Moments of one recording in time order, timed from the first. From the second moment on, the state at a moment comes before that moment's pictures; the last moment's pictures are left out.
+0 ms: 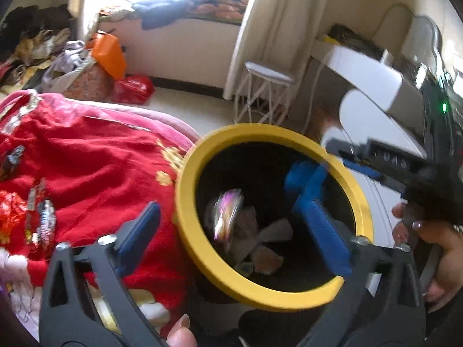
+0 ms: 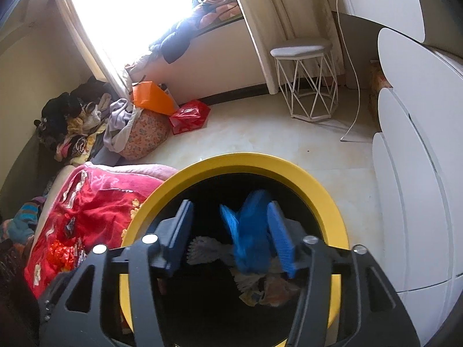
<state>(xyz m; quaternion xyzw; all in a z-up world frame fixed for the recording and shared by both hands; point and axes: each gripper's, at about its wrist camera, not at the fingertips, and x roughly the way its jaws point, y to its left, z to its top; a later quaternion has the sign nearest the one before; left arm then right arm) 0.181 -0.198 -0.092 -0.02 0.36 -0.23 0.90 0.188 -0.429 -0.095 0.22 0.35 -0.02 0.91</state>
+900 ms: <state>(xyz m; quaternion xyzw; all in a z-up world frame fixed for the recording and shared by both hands) 0.152 -0.107 -0.038 -0.06 0.30 -0.15 0.94 0.182 -0.354 -0.048 0.15 0.32 0.04 0.94</state>
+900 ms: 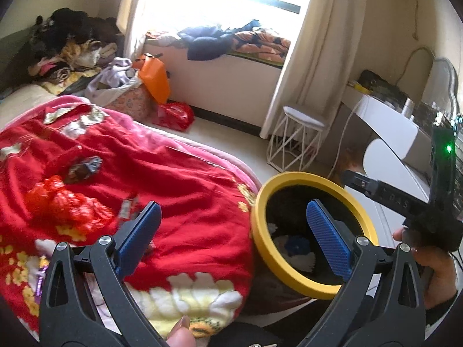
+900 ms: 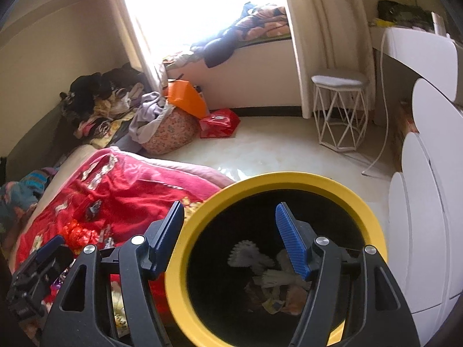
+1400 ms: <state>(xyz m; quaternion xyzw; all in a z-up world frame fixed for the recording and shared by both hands) 0.142 -0.042 -0.024 -0.09 0.27 -0.09 0.96 0.168 -0.277 -0.026 0.10 0.29 0.12 0.94</state>
